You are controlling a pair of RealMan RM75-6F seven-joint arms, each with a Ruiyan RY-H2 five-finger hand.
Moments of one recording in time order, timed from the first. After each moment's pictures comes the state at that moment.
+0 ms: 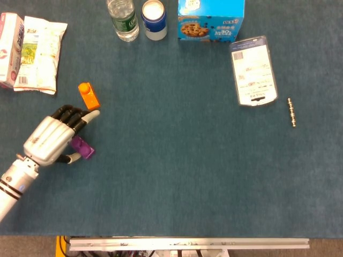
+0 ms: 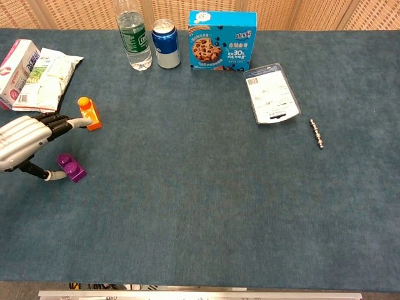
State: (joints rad) left arm -0.38 -1.53 0.13 -0.96 1.79 1.32 -0.23; right arm 0.04 -1.06 0.07 -1.63 -1.56 1.59 -0.03
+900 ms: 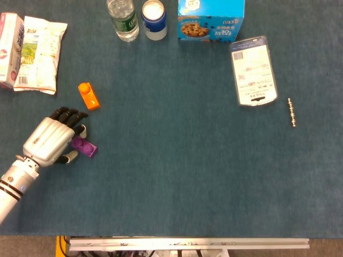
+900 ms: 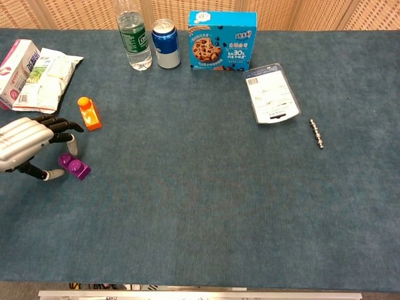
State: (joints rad) left arm -0.40 -1.44 0.13 -1.16 1.70 1.19 -0.05; right arm 0.03 -1.07 0.07 -1.61 -1.57 1.59 0.01
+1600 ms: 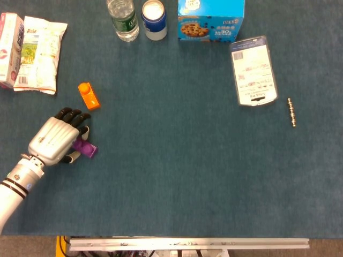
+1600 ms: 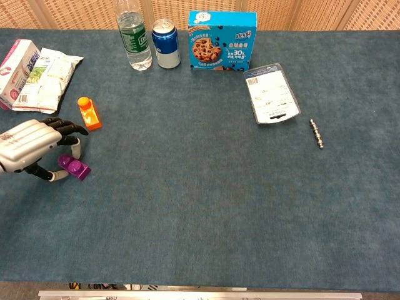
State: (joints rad) left arm -0.42 -1.45 0.13 -1.19 1.66 1.13 0.01; right arm 0.02 -1.06 0.07 -1.59 -1.57 1.61 0.03
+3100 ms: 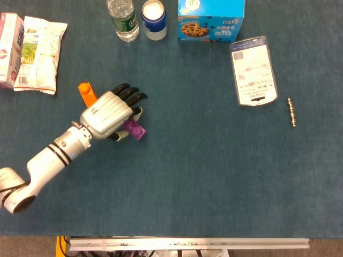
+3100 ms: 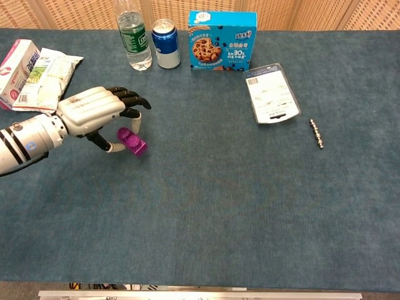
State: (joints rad) left arm -0.69 -1.51 0.02 -1.25 1.70 0.98 -0.02; right arm 0.00 -1.06 0.07 -1.57 -1.55 1.61 0.06
